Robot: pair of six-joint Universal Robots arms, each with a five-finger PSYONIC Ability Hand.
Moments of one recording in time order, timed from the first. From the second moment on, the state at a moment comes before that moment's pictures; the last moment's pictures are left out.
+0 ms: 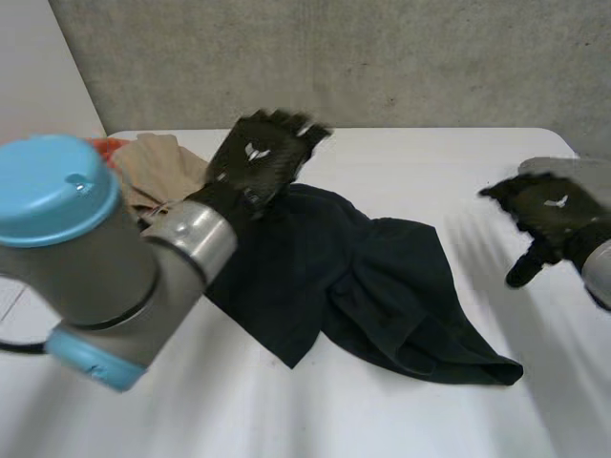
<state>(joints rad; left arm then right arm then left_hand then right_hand) 4.09 -1.89 -1.45 3.40 -1.43 3.39 1.58 -1.41 1.76 -0.07 1.18 2.67 0.20 0.22 0.23 0.21 0.05 0.23 0.22 0.21 0.22 0.05</state>
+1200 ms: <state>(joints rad) 3.73 -2.25 -1.38 3.44 -1.64 3.48 1.76 -0.75 1.13 0.09 0.85 2.46 1.16 1.18 1.17 1.18 0.97 1.07 1.16 1.15 1.15 0.94</state>
